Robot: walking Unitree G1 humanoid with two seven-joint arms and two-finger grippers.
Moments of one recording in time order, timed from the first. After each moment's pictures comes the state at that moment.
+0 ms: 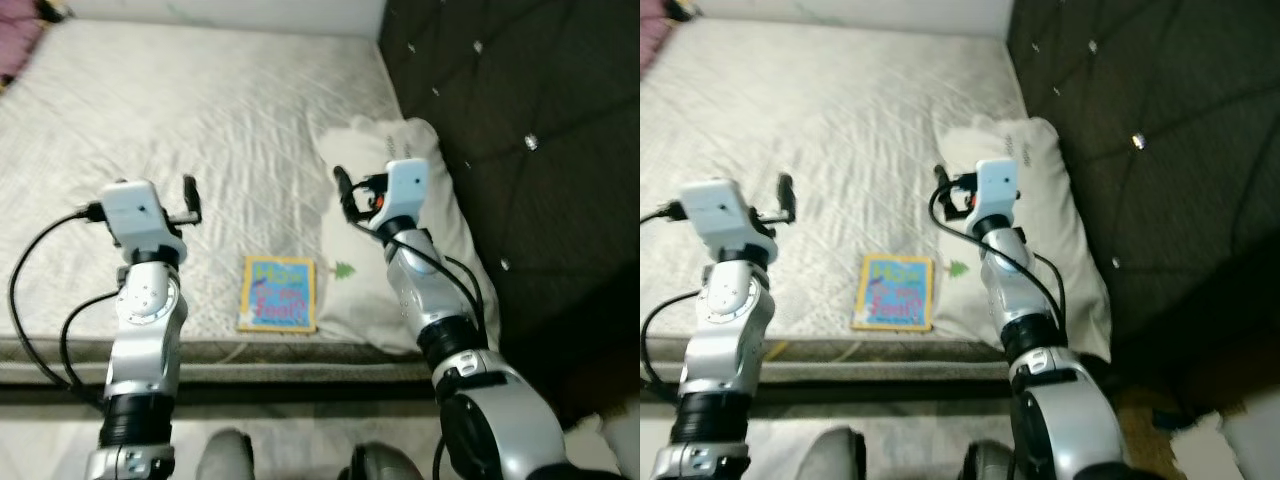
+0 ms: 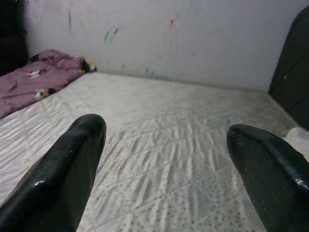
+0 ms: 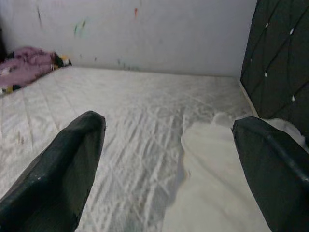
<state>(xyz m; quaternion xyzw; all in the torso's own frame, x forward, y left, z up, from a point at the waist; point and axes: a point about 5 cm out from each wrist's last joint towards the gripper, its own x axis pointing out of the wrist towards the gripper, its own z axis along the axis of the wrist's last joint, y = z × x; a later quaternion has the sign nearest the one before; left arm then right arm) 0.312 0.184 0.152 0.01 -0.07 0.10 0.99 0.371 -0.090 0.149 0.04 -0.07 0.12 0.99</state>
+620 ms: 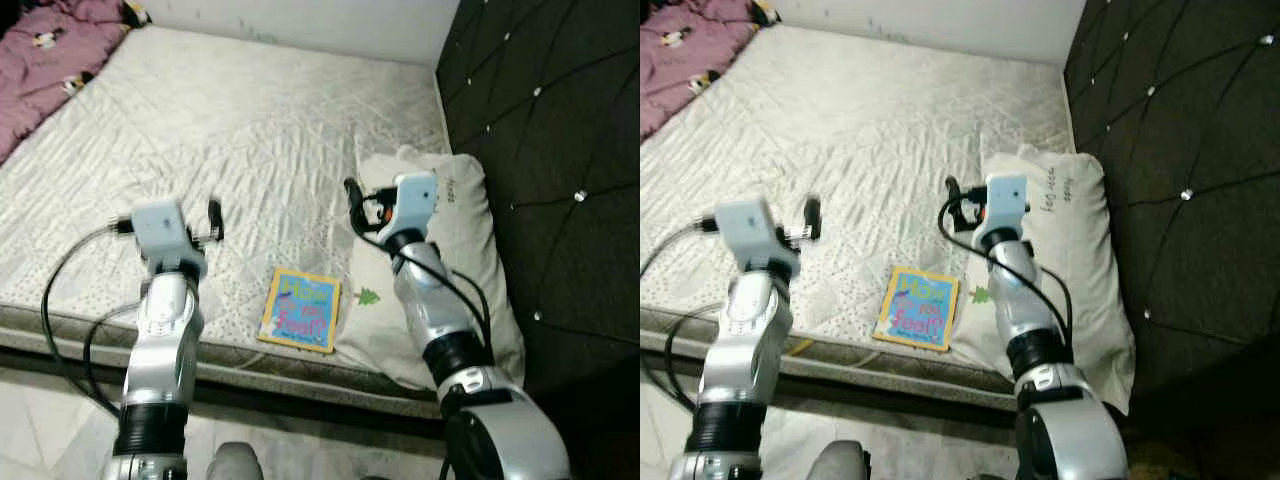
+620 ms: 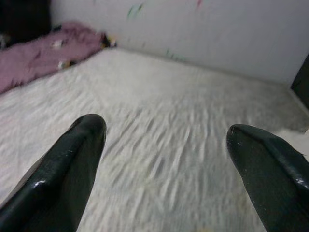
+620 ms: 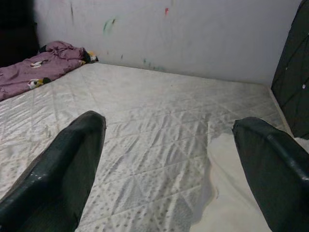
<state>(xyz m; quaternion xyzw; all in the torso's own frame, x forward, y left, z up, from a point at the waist) 0.301 0.170 0.122 -0.03 -0.02 0.07 1.00 0.357 -0.099 0.128 0.03 -0.05 0.11 0.99</state>
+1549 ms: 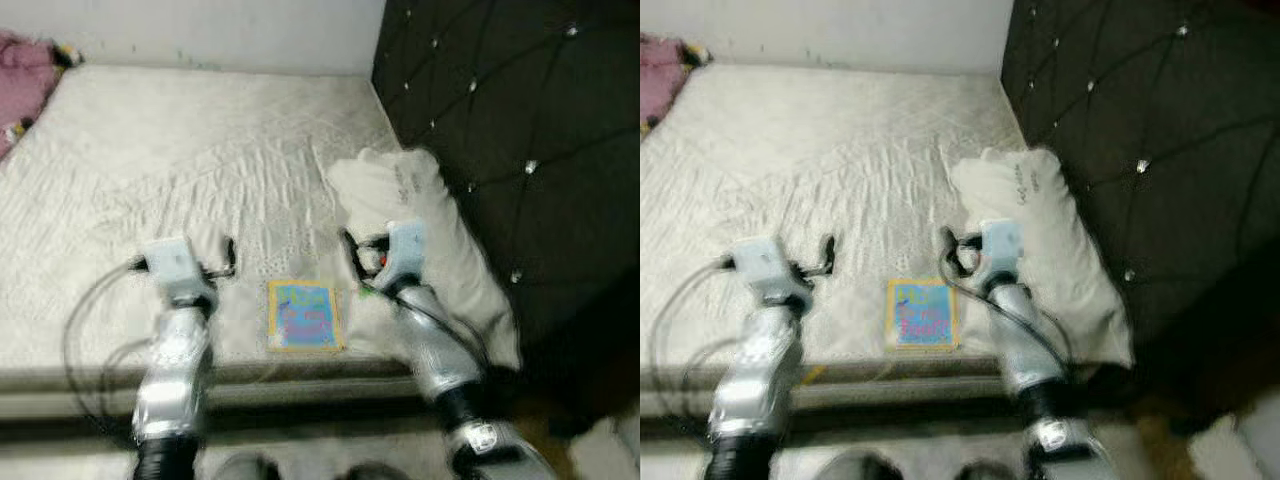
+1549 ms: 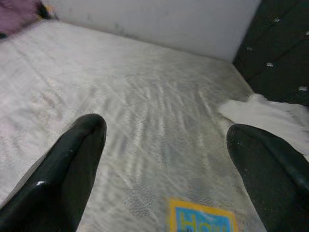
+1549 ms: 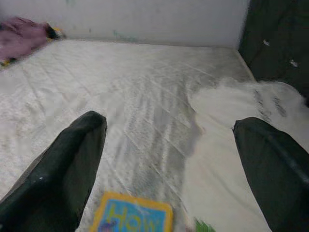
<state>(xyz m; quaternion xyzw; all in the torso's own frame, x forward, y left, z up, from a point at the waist) 0.286 0.145 0.098 -0.08 0.03 0.04 1.00 0.321 -0.112 0.083 0.03 0.04 0.12 0.99</state>
